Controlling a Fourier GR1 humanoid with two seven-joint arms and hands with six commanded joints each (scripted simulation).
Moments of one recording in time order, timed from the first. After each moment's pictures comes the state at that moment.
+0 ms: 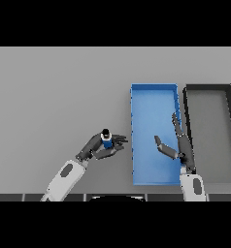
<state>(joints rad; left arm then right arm) -0.19 0.13 -0.53 -1.46 0.06 -0.10 -0.20 0.11 -0.14 0.08 -1.71 0.16 0.04 -0.07</state>
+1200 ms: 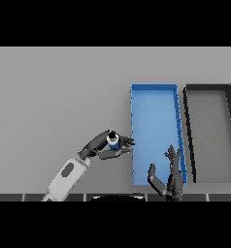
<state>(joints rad) -0.23 0.09 -0.51 -1.60 0.03 -0.22 -0.08 0.74 0.16 0.38 -2.10 0.36 -0.18 -0.21</state>
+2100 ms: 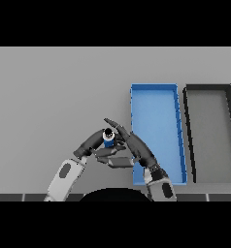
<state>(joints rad) -0.24 0.04 -0.47 -1.57 -0.02 -0.29 -0.07 -0.02 0.15 0.44 -2.14 0.35 0.28 0.51</state>
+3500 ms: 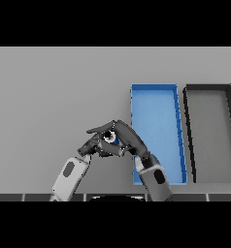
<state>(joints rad) -0.20 -0.03 -0.39 -1.61 -0.06 -0.37 0.01 -0.33 0.20 0.40 -1.95 0.25 0.26 0.48</state>
